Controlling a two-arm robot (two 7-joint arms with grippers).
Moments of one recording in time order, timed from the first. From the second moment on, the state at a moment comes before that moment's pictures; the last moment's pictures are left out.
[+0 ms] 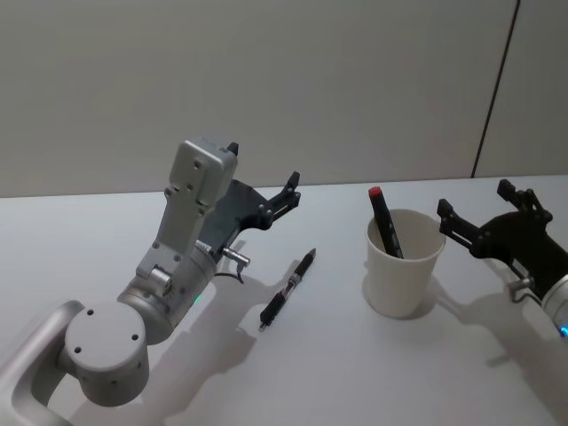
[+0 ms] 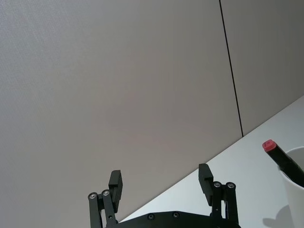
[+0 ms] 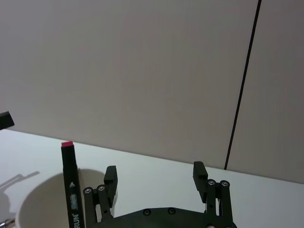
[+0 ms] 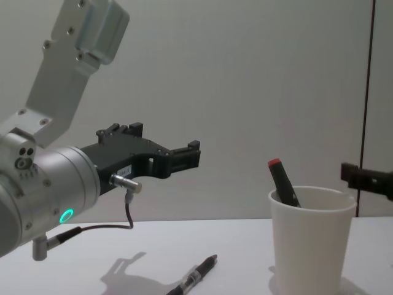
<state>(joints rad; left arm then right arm) -0.24 0.38 0.45 -1.63 -0.20 0.01 -0.01 0.00 0.37 -0.21 -1.75 0.32 0.10 0.11</state>
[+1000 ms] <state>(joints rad) -0.24 0.38 0.45 -1.63 -0.20 0.01 -0.01 -0.01 0.34 -0.23 -1.77 0.29 0.03 0.07</state>
